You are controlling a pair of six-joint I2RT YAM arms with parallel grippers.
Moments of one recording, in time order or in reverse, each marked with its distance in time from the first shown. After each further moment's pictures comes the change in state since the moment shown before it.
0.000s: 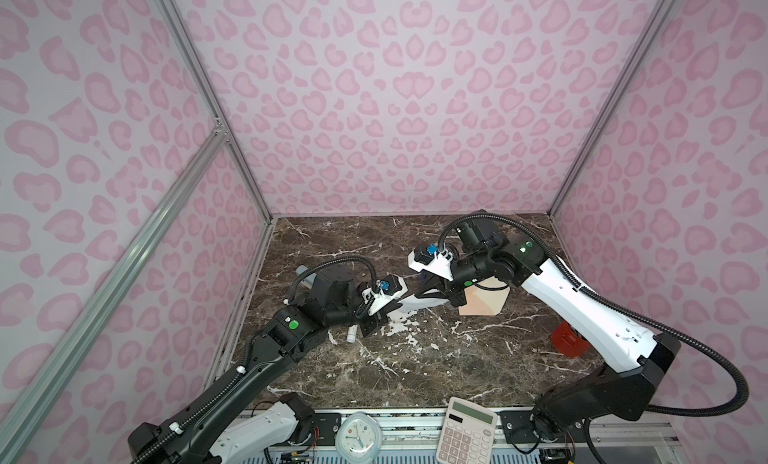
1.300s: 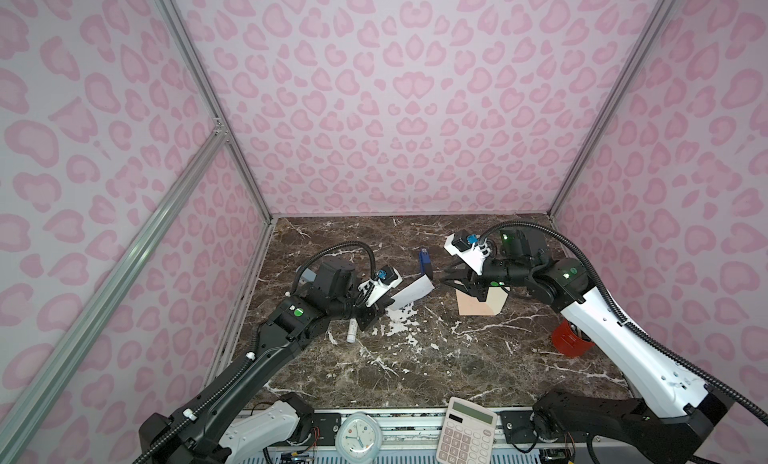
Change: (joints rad) left arm 0.080 0.089 0.039 -0.082 -0.016 -0.080; right arm -0.136 -0.283 -0.313 0.337 0.171 0.246
